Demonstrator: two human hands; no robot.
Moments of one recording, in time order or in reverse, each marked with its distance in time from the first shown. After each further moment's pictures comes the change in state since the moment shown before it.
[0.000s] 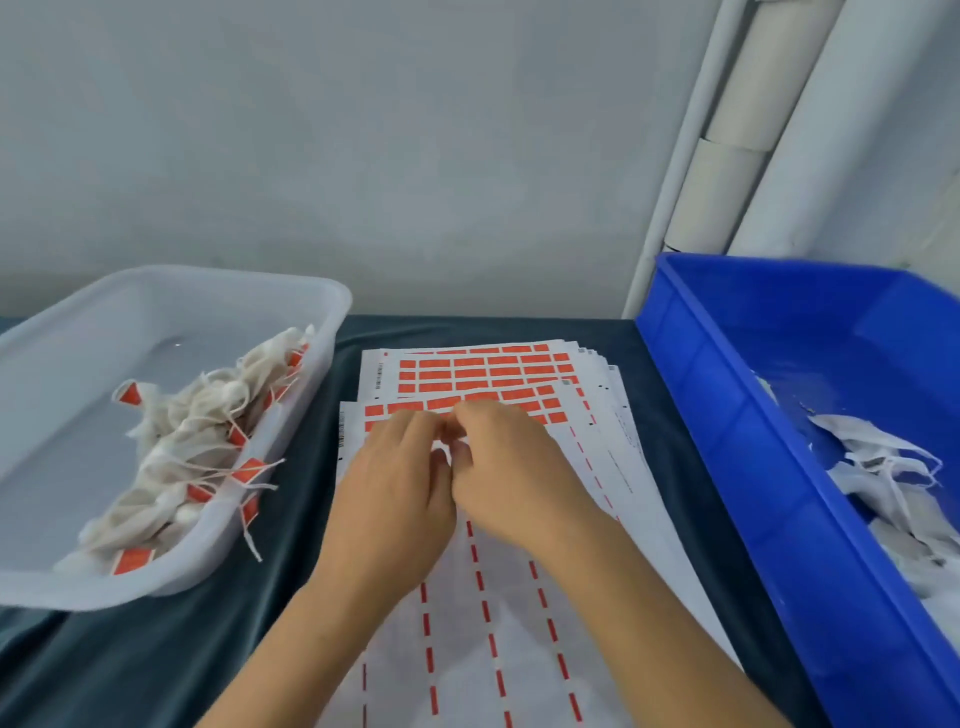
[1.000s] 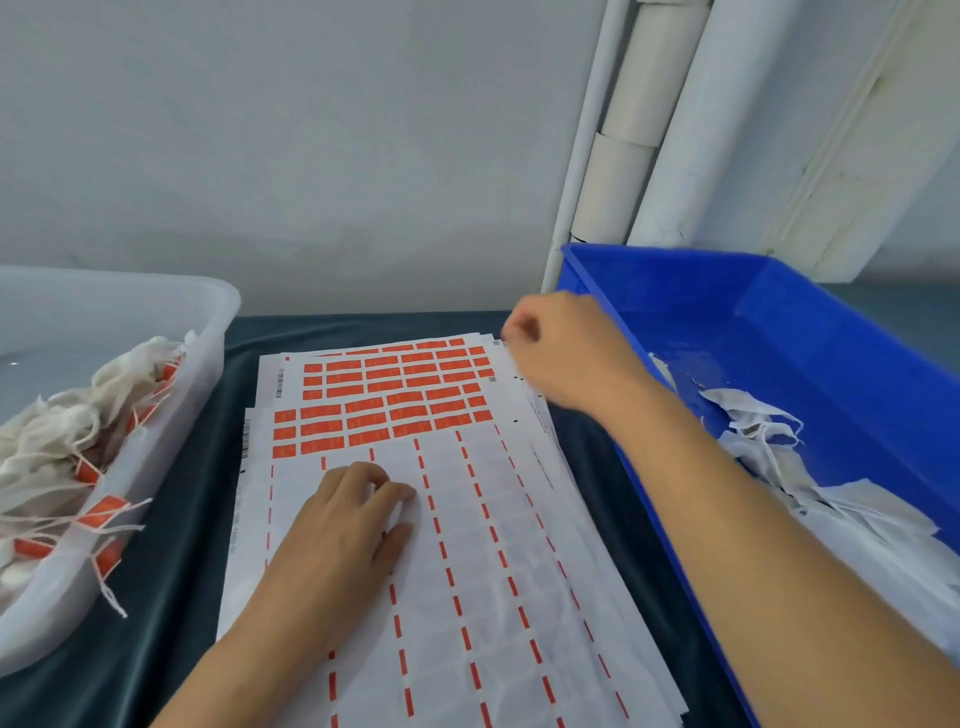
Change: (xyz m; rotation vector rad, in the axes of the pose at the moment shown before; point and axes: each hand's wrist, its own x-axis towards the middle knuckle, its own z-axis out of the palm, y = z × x) left_hand -0.007 -0.028 0.053 0.131 -0.395 0.133; right_hand 0.035 0.086 -0.113 -0.206 0.219 0.152
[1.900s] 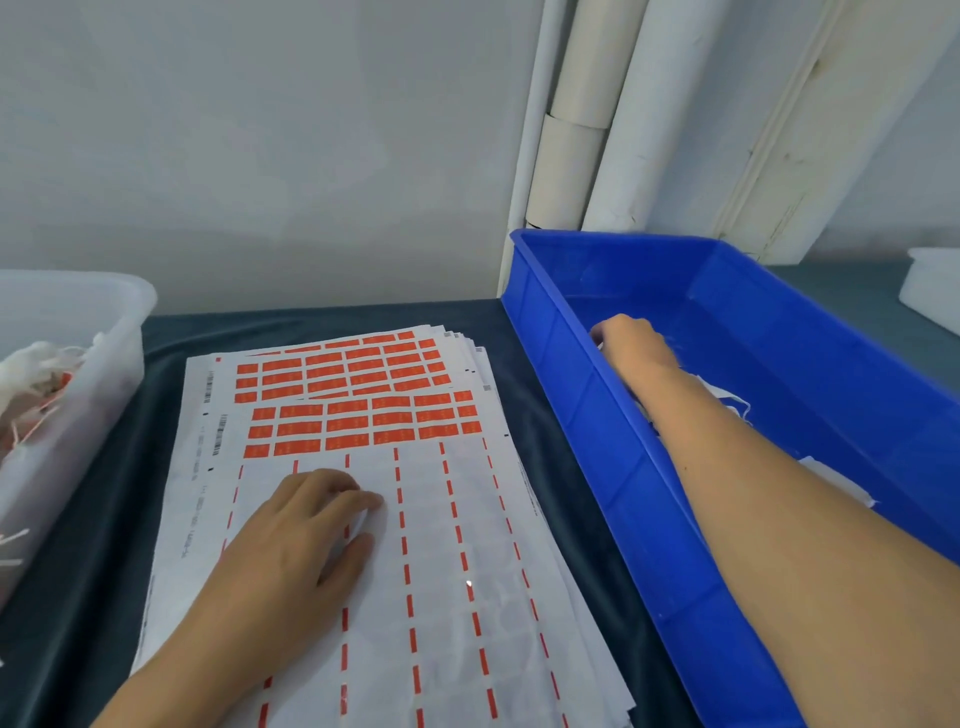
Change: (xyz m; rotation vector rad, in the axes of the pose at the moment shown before) left_hand 0.003 0.016 -0.004 -0.021 -0.023 0.117; right_hand 0.027 0.153 -0.009 -0.285 -0.128 0.466
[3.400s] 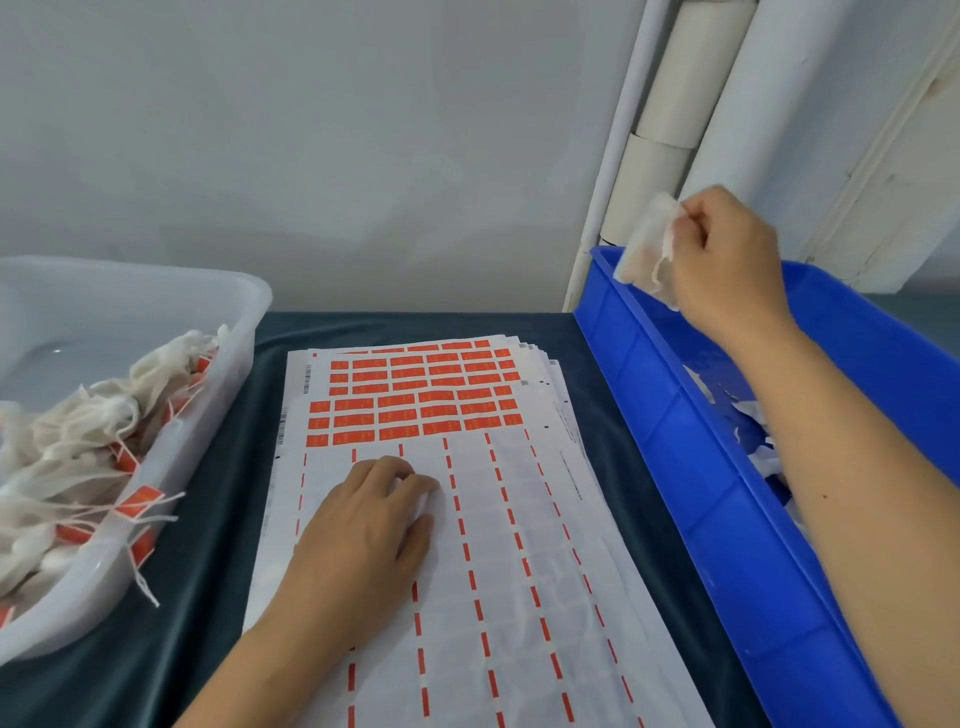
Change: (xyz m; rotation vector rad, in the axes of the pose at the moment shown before) left_hand -0.004 -0.006 -0.006 0.021 0.080 -0.116; right_hand -0.026 -0.063 -0.075 0.516 0.578 -0.343
